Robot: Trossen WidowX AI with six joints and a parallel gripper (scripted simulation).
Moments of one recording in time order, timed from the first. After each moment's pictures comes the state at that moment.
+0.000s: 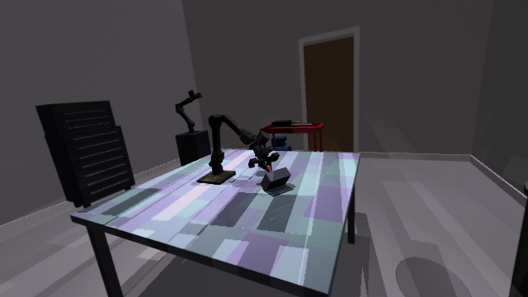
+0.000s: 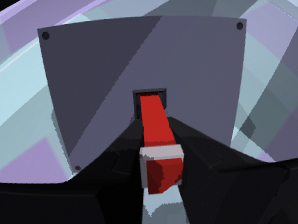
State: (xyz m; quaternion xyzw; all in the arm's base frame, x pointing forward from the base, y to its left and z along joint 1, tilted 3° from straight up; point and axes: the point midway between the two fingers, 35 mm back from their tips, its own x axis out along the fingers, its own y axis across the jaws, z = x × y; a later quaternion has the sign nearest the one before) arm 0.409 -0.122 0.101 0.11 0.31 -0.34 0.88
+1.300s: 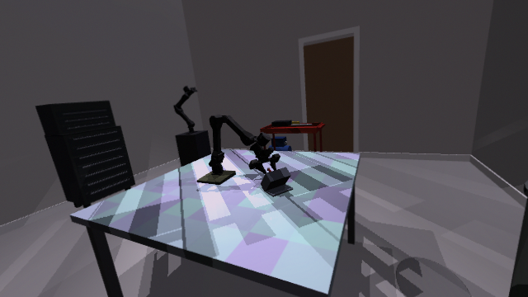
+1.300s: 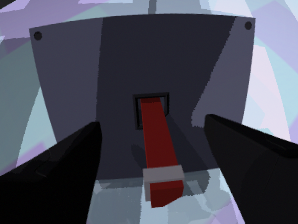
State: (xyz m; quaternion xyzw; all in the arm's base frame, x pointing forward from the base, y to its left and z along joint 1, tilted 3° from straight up) arm 0.415 -0.127 0.095 0.11 0.31 -0.34 0.88
